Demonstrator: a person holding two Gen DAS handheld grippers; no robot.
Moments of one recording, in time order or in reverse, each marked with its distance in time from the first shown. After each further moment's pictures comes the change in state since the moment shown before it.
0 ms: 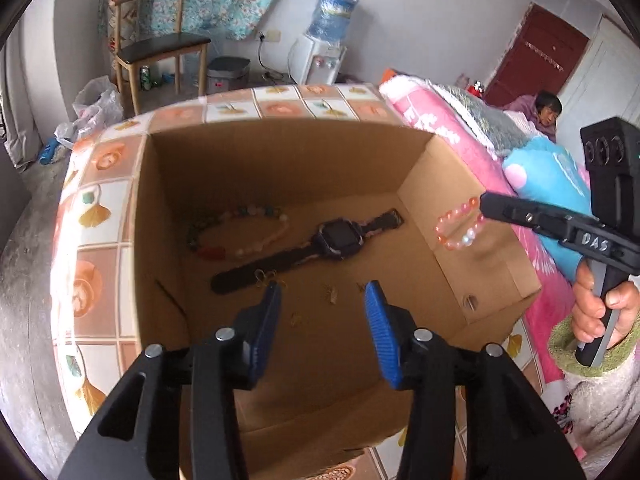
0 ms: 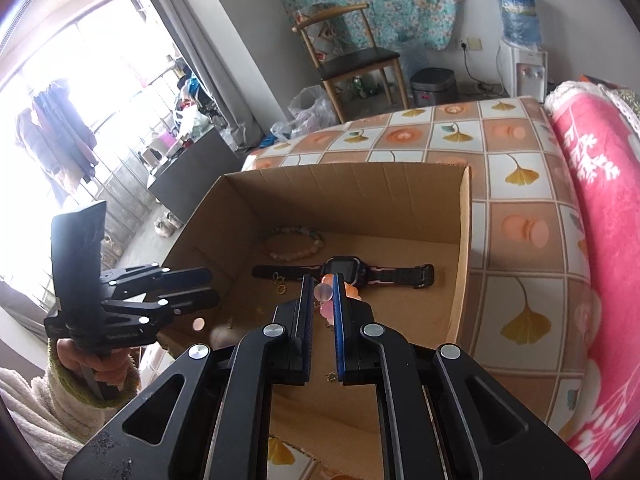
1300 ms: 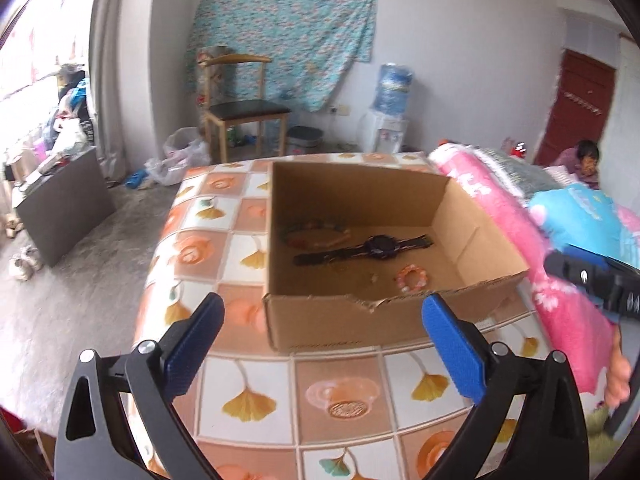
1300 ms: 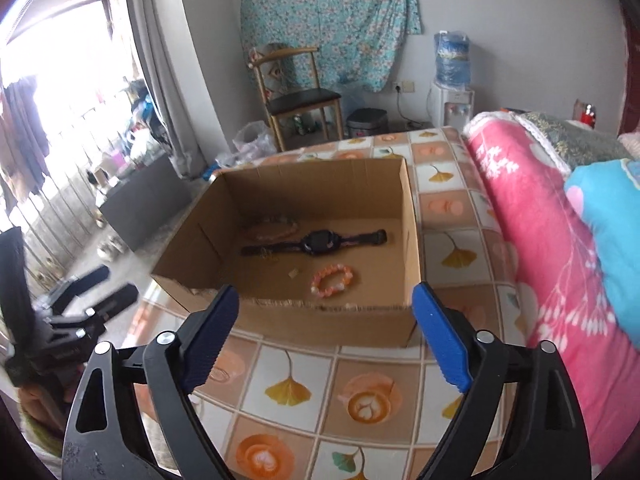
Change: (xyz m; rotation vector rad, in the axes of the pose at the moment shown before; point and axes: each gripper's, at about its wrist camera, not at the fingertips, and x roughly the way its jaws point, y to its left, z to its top) left arm -0.107 -0.035 -0.102 -0.075 -0.273 0.311; right arm -0.078 0.087 -0.097 0.008 -0.159 -0.348
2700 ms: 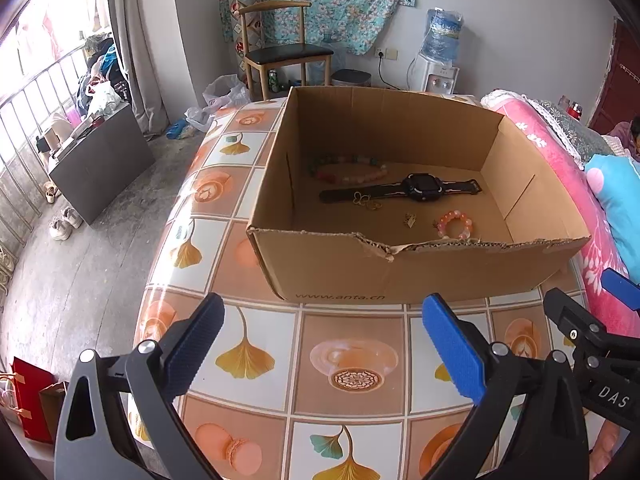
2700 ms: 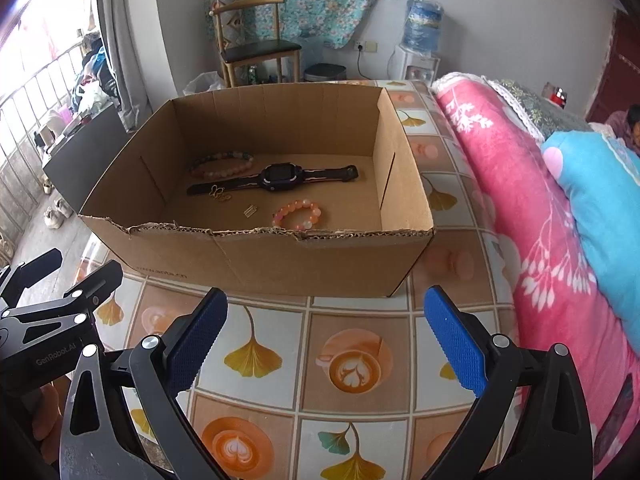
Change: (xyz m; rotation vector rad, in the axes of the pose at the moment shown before) left arm 0.049 -0.030 -0.016 -0.033 0.215 0.169; right arm 0.043 0.011 -0.026 -0.003 0.142 -0.174
